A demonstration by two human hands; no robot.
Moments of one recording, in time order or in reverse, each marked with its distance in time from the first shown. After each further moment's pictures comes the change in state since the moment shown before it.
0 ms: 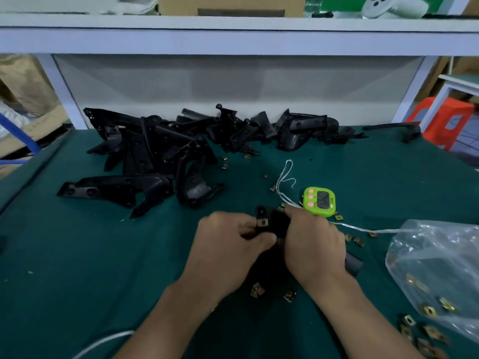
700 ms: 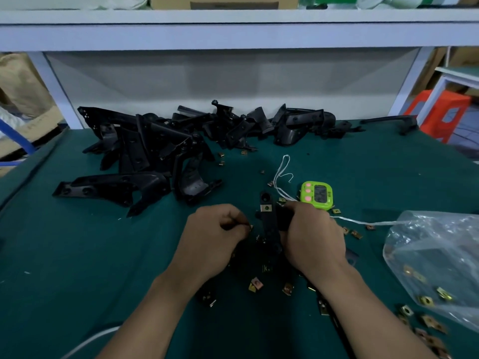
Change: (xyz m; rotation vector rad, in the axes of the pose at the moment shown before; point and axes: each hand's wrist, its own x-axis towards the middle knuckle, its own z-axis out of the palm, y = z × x) left_hand 0.018 -0.036 -0.006 0.067 -0.040 -0.012; right_hand 0.004 0.015 0.011 0.163 0.025 0.019
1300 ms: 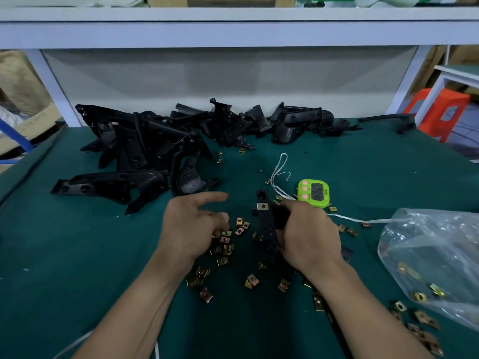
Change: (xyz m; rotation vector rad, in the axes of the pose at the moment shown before) left_hand 0.009 -0.003 -0.015 -0.373 0.116 -0.196; right_hand -0.002 0.002 -0.002 0.070 -0.018 -0.016
